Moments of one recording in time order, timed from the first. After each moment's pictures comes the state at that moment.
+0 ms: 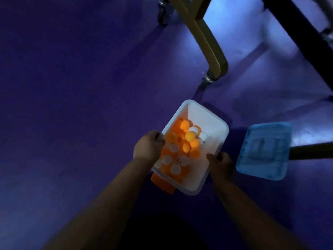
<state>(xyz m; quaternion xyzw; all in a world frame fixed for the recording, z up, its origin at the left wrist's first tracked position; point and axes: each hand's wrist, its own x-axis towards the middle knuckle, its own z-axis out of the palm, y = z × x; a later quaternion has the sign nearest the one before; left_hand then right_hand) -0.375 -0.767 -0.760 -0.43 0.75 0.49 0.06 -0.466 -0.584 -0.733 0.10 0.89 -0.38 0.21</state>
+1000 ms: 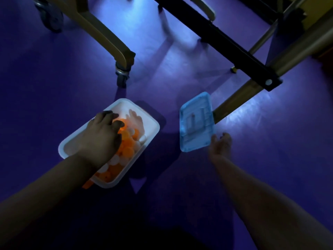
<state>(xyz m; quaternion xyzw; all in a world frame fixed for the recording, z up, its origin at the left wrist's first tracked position) -0.443 -0.710 -0.778 0.01 0.98 0.16 -0.11 -0.564 -0.370 -0.779 0.19 0.94 -0.25 -0.09</state>
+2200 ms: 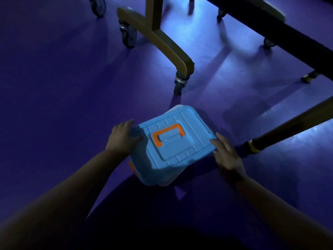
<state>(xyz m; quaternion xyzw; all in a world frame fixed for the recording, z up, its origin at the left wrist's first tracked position) -0.406 -0.790 -0.809 -0.29 0.89 0.35 0.01 -0.526 -0.468 -0.824 -0.32 0.93 -0.19 -0.03</state>
